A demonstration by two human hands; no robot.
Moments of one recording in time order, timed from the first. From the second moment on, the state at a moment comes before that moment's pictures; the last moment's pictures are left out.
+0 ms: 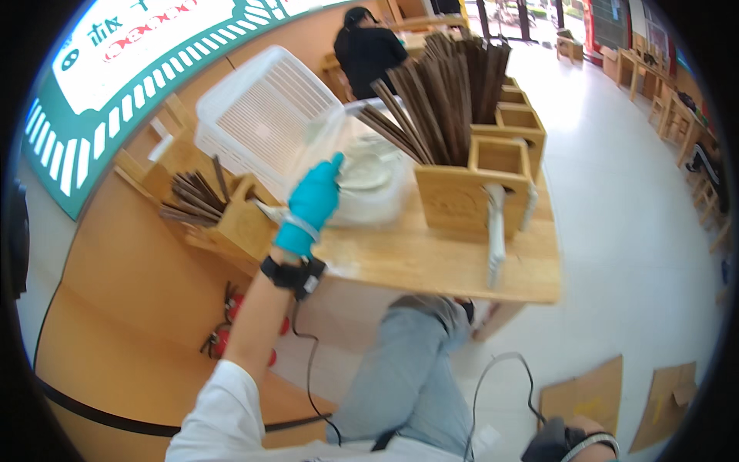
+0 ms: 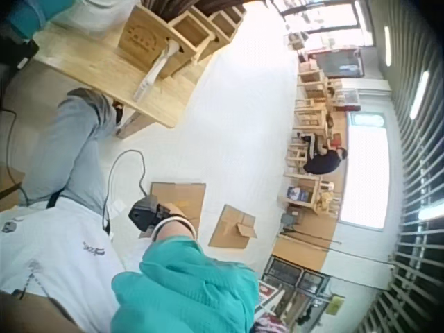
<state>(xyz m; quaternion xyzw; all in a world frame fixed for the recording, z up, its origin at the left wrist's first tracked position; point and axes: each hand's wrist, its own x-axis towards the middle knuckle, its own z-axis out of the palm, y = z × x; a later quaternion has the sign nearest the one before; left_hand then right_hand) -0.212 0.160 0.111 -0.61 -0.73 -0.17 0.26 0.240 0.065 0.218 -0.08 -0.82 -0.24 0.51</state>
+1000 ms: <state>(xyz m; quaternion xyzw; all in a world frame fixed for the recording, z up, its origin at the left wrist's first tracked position) -0.152 0.123 0.118 -0.66 -0.68 -0.25 0.21 0.218 0.081 0.227 -0.05 -0.83 -0.21 0.51</state>
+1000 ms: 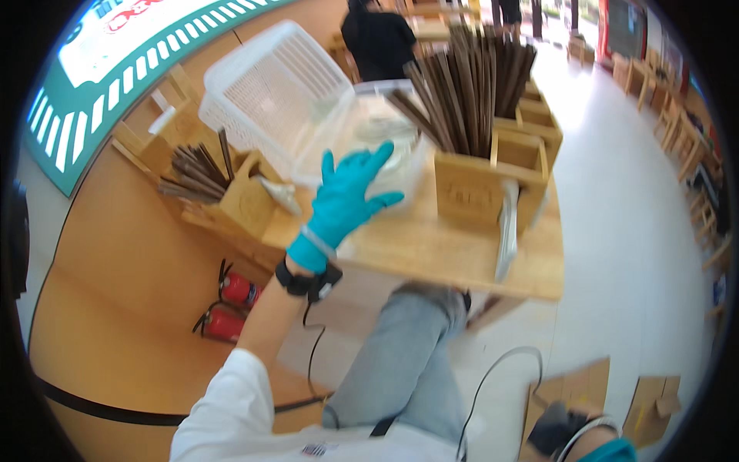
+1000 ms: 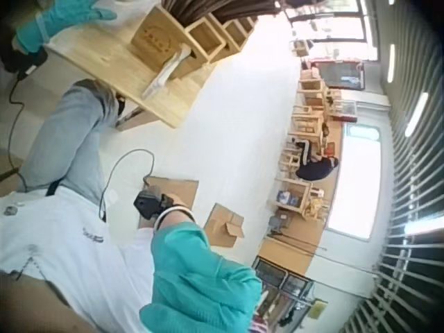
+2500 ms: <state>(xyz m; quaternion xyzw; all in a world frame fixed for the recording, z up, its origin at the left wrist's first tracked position) -0.062 0.076 0.052 -0.47 -0.61 -0.64 -0.02 0.089 0.233 0.118 -0.26 -0.82 0.36 0.35</state>
